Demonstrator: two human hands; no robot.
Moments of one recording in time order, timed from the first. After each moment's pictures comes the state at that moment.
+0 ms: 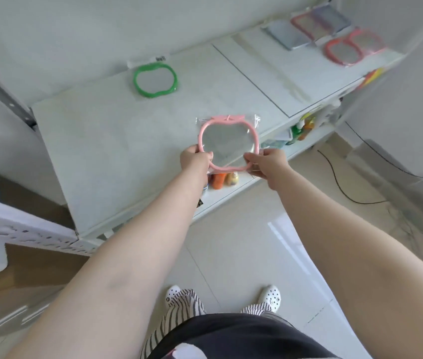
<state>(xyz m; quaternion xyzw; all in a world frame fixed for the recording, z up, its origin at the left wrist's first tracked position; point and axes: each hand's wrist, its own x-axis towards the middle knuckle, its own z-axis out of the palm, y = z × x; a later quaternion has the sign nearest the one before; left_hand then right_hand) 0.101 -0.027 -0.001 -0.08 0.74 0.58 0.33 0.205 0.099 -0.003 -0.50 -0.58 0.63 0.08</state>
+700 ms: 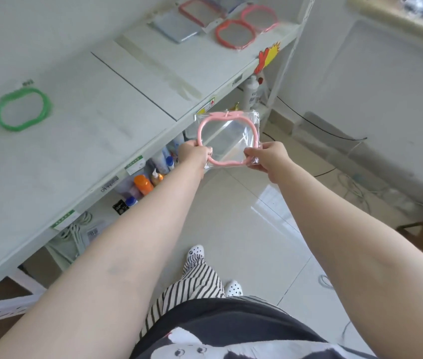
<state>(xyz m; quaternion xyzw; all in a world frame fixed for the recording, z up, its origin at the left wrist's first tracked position) 0.266 0.249 -0.018 0.06 0.79 0.49 0.37 0.407 0.348 -0.010 -0.55 -0.52 0.64 0.14</state>
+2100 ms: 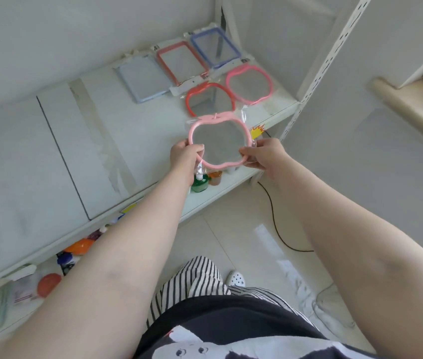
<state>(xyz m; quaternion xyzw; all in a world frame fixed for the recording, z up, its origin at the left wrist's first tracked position) 0.171 0.629 -0.020 -0.07 0.71 0.61 0.33 0.283 0.773 -0.002 -0.48 -0.61 0.63 0.02</state>
